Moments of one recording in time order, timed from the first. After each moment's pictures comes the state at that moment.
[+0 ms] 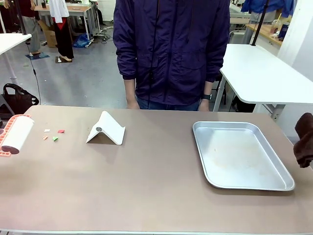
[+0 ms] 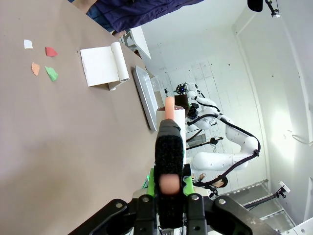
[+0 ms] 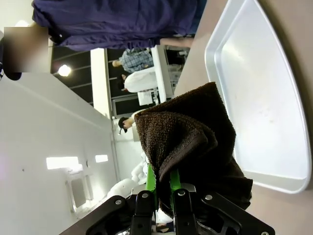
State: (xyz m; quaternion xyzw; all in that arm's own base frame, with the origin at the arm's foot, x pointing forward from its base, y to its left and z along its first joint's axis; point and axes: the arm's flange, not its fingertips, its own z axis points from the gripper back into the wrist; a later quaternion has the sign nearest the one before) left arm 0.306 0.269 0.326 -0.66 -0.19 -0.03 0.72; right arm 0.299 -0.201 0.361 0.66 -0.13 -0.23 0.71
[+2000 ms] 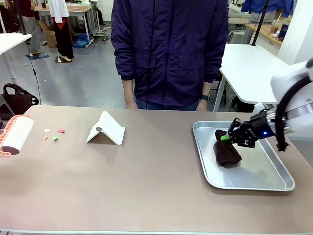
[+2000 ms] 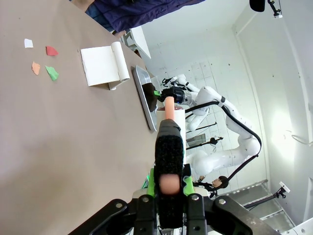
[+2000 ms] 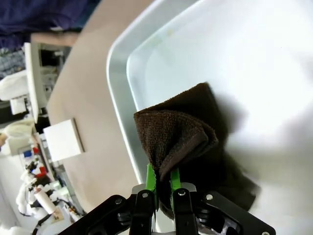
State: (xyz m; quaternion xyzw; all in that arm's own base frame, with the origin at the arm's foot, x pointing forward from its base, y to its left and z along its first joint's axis) left arm 0.306 0.269 0.324 -0.66 -0.19 -0.03 0.72; right arm 0.437 0.042 0.305 0.37 -0.09 -0.20 0.90
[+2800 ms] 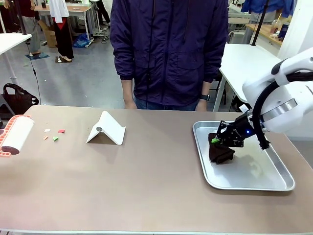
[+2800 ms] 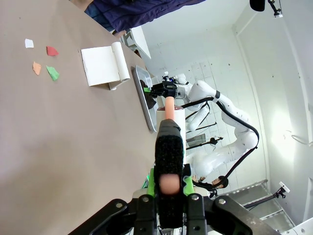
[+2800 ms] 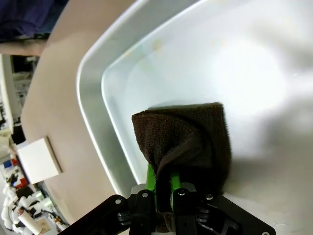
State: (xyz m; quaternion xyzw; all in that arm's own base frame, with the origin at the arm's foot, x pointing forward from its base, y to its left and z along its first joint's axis) left arm 0.306 0.269 0.324 -0.66 -0.19 -0.03 0.72; right arm 0.475 0.071 0.284 0.30 -0.07 -0.21 0.93
